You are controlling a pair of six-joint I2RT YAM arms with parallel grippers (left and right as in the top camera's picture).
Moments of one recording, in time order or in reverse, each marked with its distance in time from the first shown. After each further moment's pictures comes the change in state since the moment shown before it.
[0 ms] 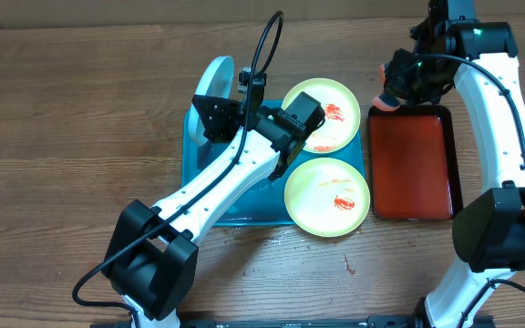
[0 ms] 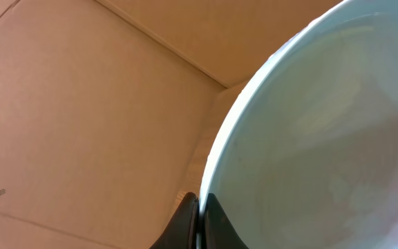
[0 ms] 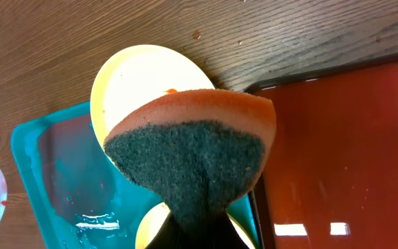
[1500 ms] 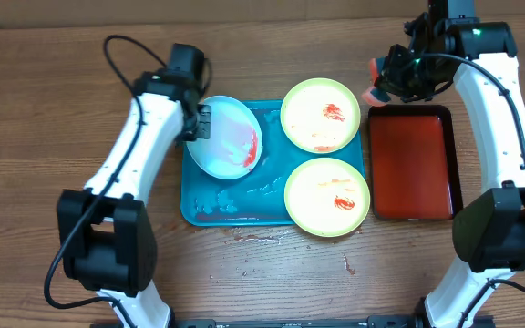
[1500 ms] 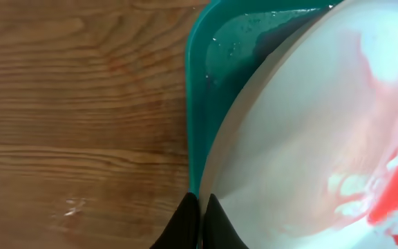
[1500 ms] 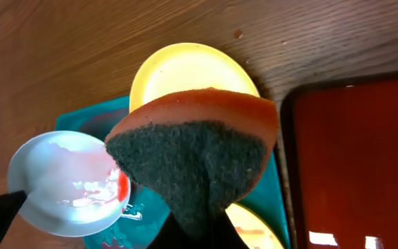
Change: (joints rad) left arm 0.461 0.000 0.000 0.122 1.205 0.360; right arm 0.001 0.000 0.000 0.034 -0.114 0.003
